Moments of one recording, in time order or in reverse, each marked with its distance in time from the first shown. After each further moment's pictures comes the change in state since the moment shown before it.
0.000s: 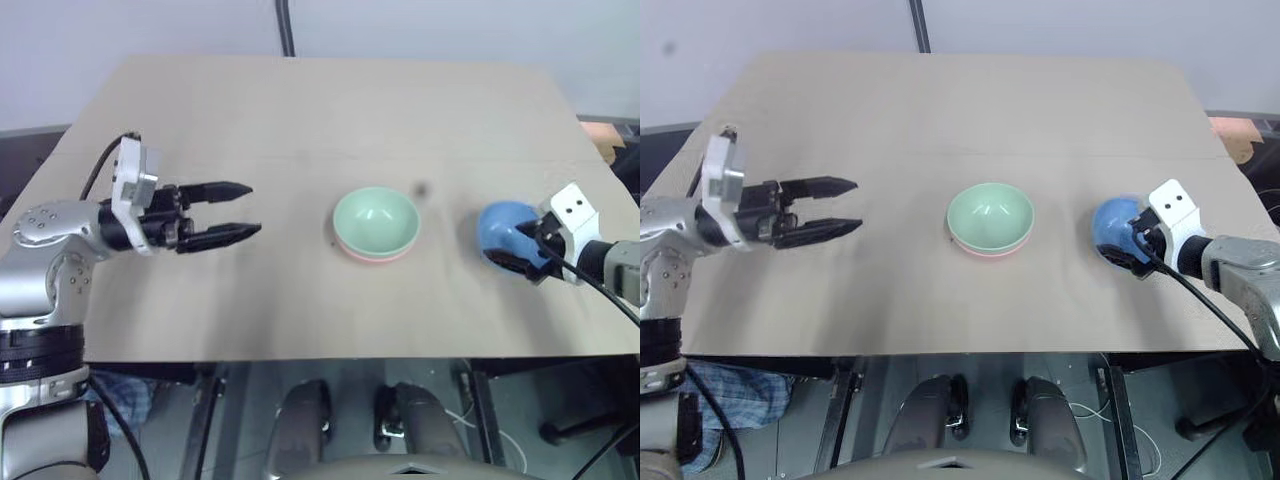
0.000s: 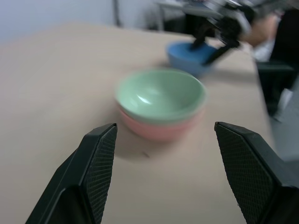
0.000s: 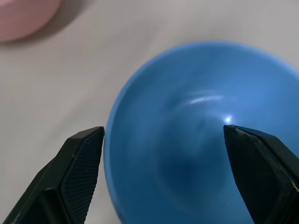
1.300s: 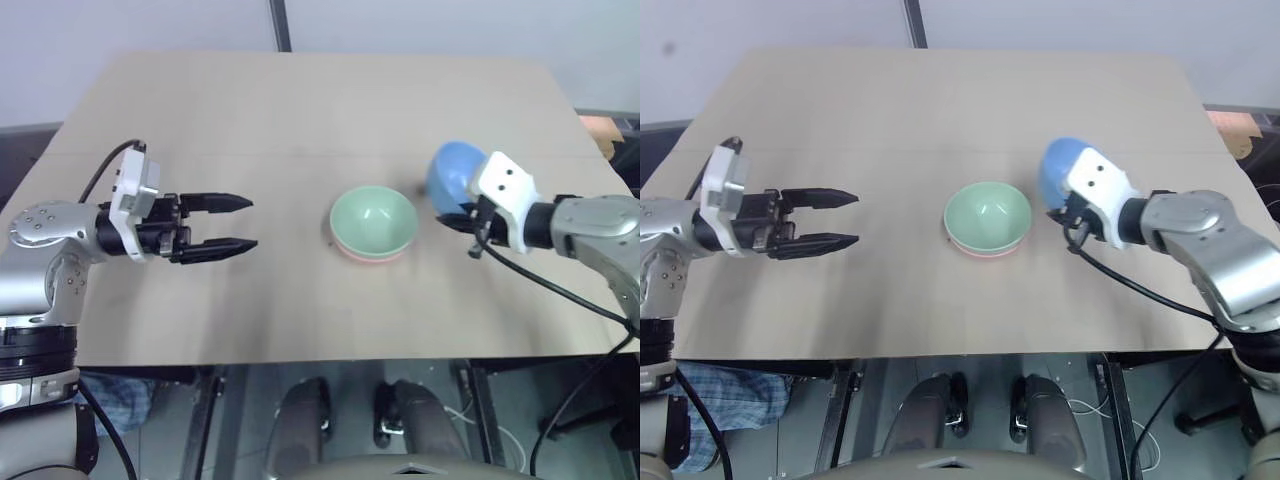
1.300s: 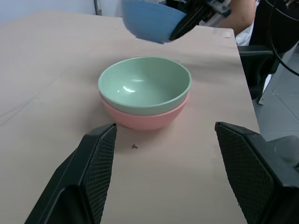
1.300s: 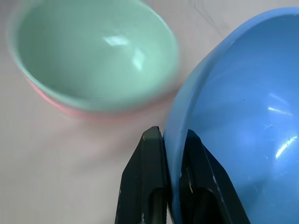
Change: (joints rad) left arm -0.068 0.002 -0.058 0.077 0.018 -0.075 -0.028; right arm -0.408 0.095 0.312 -0.174 -0.103 0.029 0.124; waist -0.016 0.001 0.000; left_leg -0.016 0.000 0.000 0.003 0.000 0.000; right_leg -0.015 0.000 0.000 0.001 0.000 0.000
